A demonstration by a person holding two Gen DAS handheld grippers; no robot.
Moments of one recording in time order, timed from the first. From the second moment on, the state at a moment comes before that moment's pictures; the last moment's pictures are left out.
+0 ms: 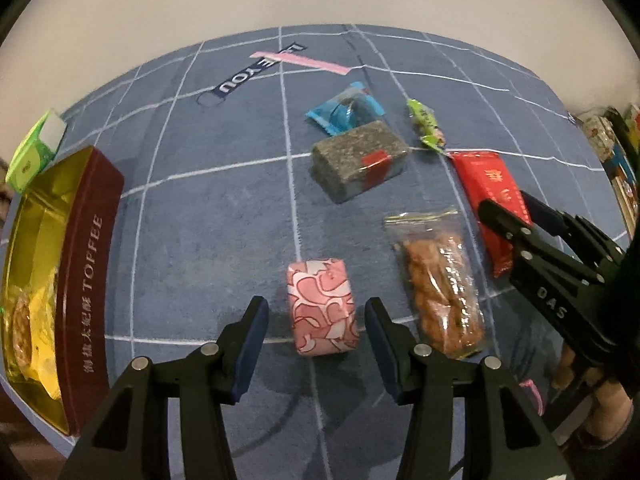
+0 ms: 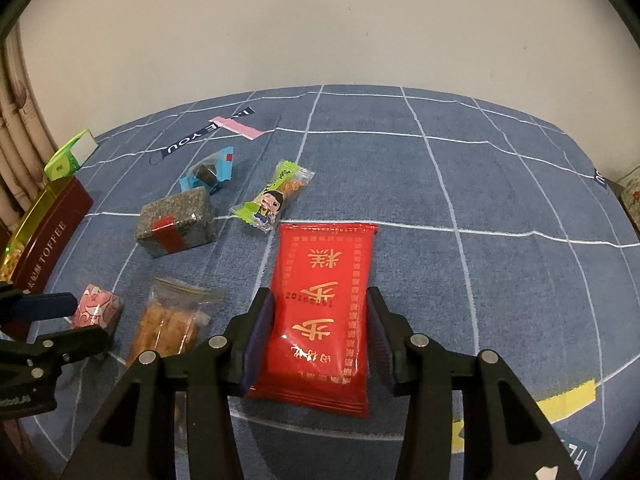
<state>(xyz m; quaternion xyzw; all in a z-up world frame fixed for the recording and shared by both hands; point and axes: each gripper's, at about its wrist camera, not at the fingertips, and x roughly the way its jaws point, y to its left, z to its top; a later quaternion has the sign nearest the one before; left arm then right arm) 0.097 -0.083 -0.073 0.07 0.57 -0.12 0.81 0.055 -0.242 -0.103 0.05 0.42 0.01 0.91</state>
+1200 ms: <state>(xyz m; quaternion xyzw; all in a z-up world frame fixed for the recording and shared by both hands) 0.083 -0.056 -0.050 0.04 0.55 -0.12 0.82 0.059 -0.229 -0.106 0.01 0.43 -0.01 0.90</state>
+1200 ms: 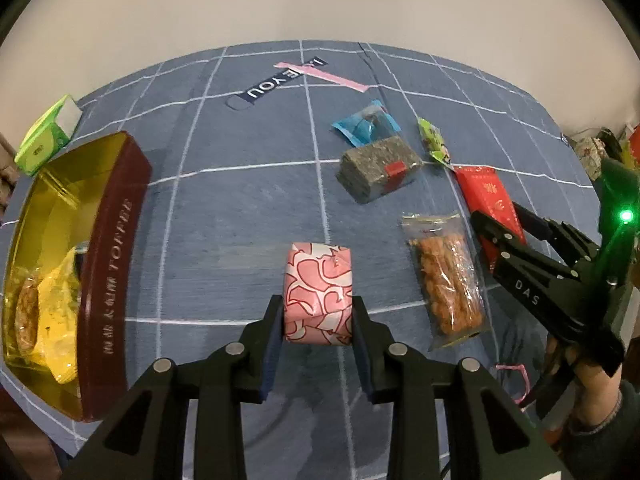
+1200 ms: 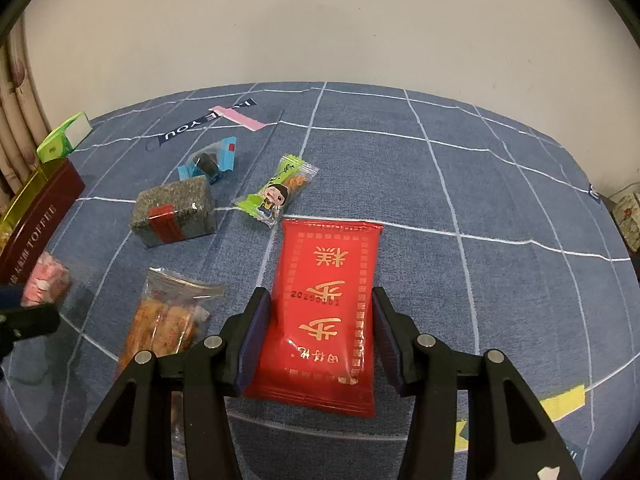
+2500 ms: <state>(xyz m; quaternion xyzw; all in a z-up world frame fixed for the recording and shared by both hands) 0.077 0.157 -0.022 0.03 0.55 0.04 0.83 0.060 -0.228 -0.106 0.01 0.43 -0.01 0.91</state>
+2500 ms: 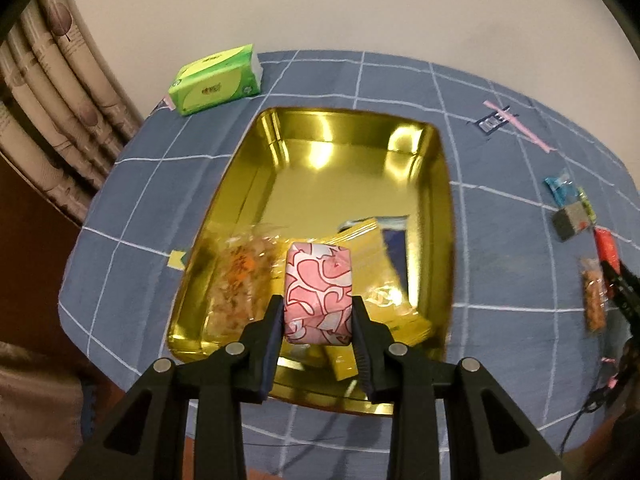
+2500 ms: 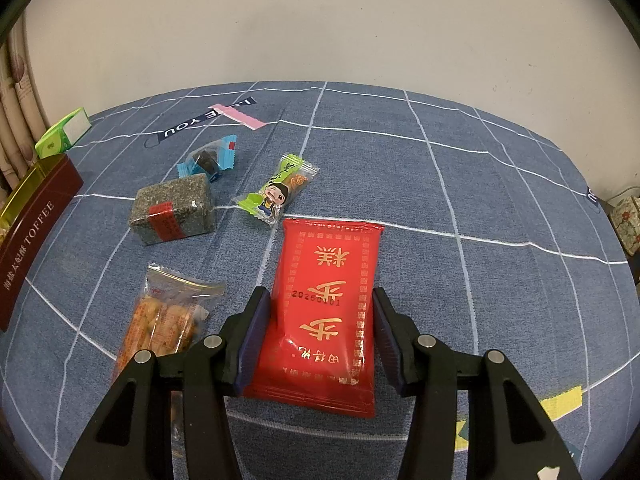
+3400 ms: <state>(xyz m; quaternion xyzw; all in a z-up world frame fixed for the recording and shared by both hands) 0.078 0.173 -0.048 0.04 0.56 0.05 0.83 0.059 -0.227 -0.106 0.01 0.42 -0.01 0.91</state>
